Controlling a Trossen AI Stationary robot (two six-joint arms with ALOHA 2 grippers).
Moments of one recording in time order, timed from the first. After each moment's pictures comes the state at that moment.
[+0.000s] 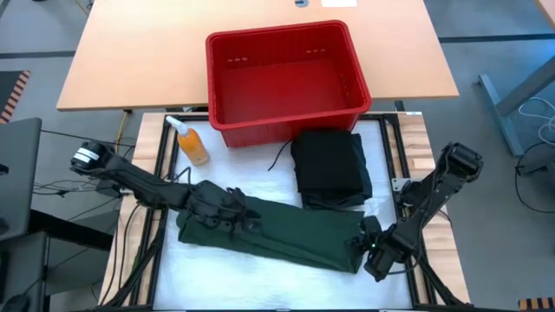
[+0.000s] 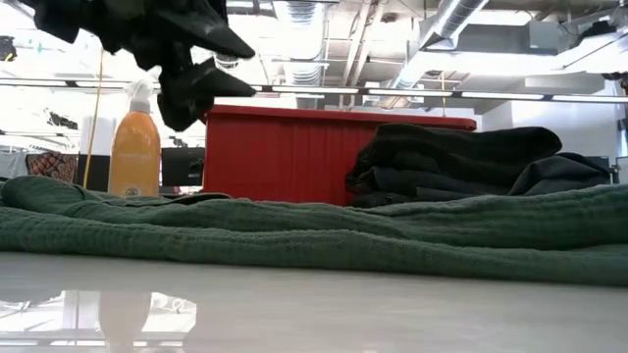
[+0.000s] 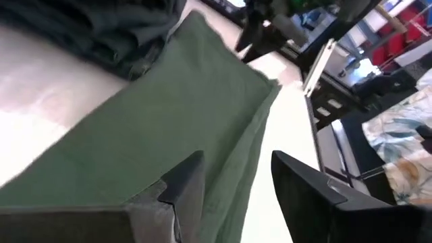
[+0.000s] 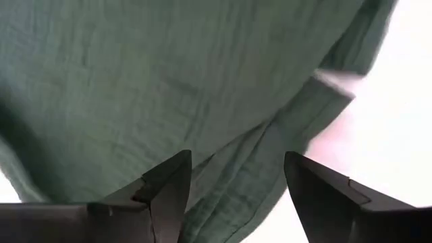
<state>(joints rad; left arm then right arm) -0.31 1.33 0.60 0.38 -0.16 -0.68 0.90 1.48 0.78 -0.71 0.31 2.21</state>
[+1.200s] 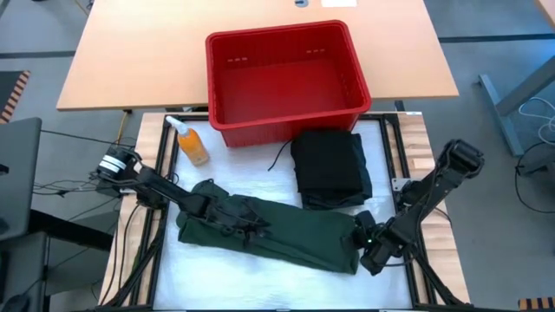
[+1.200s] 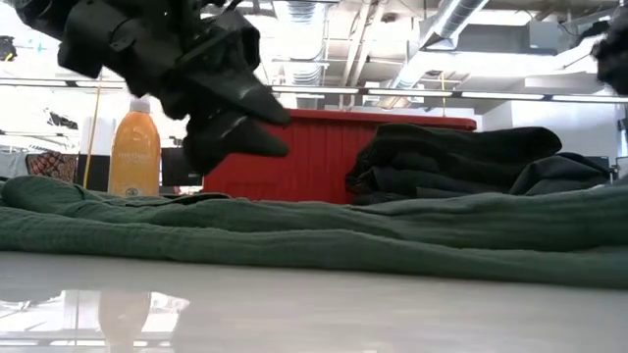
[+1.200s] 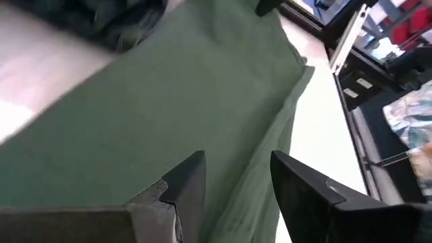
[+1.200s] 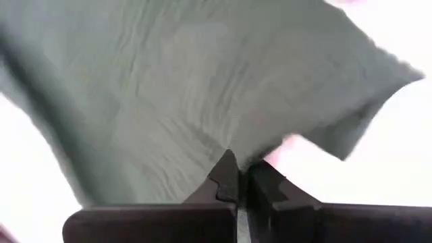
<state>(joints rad) -0.32 1.62 0.65 0.54 -0.16 -0.66 0.84 1.42 0.79 -0.72 0.39 2.04</state>
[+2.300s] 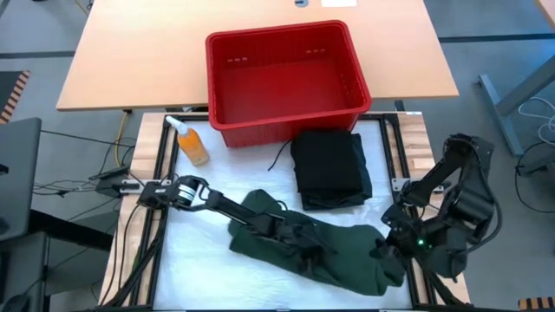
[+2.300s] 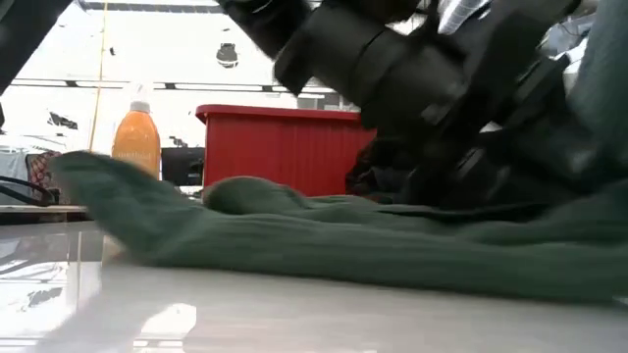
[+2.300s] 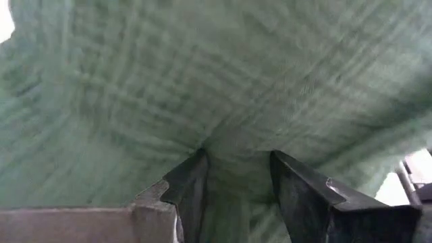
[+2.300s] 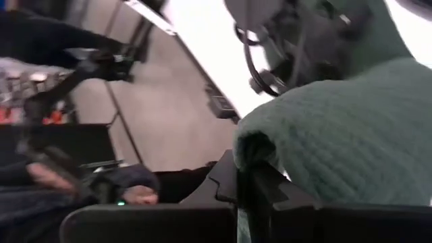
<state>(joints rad) -0.28 2.34 1.63 0.16 0.05 -0.43 1.00 1.33 1.65 -1.19 0.46 1.70</state>
